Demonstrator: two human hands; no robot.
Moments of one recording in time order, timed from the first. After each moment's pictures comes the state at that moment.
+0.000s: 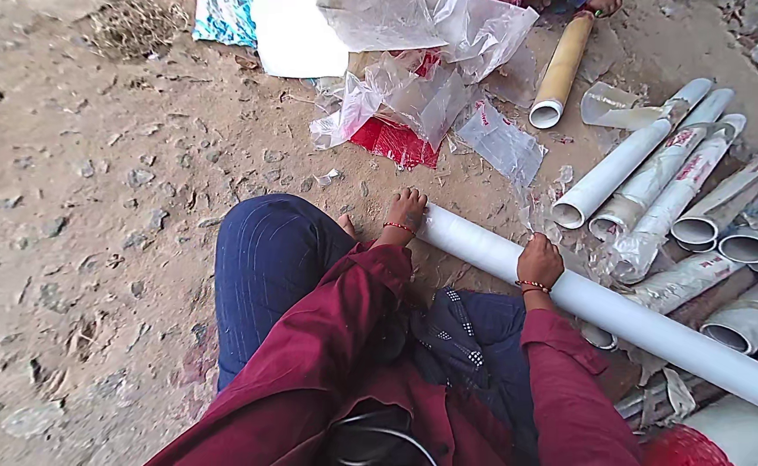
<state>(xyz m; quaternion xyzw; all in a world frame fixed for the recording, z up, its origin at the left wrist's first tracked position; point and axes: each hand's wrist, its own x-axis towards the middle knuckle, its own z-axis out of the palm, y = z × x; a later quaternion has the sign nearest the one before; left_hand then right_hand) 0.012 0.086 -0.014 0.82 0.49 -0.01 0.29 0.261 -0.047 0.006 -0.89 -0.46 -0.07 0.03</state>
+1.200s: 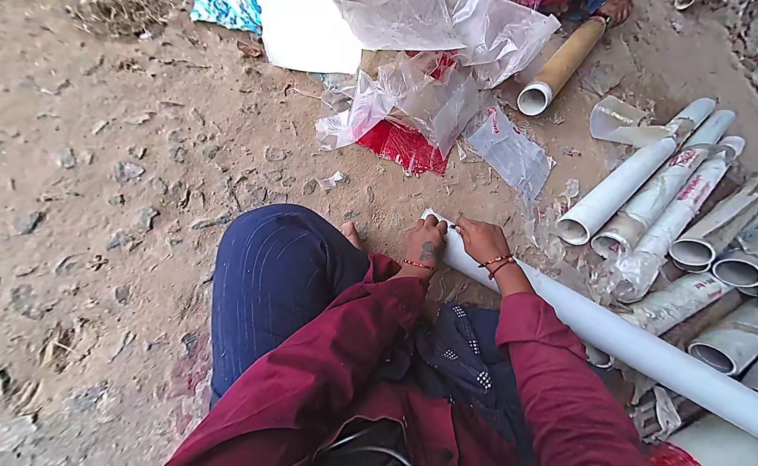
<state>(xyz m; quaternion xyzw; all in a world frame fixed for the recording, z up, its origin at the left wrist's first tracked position) 0.021 0.051 0.006 0.71 0.54 0.09 0.44 0.158 0.050 0.041 -0.69 -0.68 0.17 -0.16</state>
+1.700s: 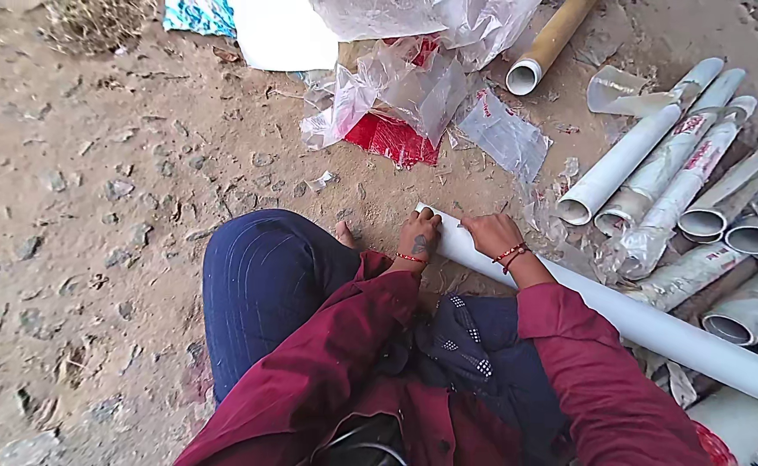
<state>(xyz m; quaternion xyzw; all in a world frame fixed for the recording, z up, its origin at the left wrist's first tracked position) 0.020 0.049 -0.007 0.76 0.50 0.11 0.39 0.174 0.039 0.063 -0.62 -0.71 0.15 -0.28</state>
